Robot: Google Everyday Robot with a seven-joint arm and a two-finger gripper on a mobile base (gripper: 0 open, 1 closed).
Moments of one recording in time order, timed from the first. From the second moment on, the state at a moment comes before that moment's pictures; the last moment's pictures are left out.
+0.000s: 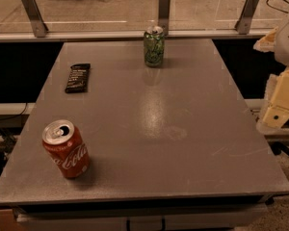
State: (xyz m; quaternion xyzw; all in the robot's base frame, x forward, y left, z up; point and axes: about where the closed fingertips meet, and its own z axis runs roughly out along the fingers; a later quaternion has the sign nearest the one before) arm 0.438 -0.217 0.976 -0.60 0.78 -0.03 0.16
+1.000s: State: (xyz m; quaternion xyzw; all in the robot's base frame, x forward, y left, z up) arm 0.431 -0.192 0.955 -0.62 0.76 0.03 0.19
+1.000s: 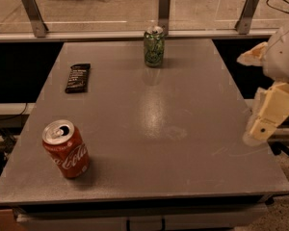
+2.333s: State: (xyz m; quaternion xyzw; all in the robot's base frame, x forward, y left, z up) arm 0.392 0.001 0.932 -0.65 0.62 0.30 0.32
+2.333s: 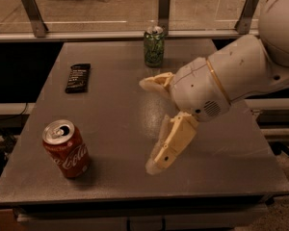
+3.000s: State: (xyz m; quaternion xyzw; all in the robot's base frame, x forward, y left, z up) arm 0.392 0.001 0.934 -0.65 0.61 0.30 0.33
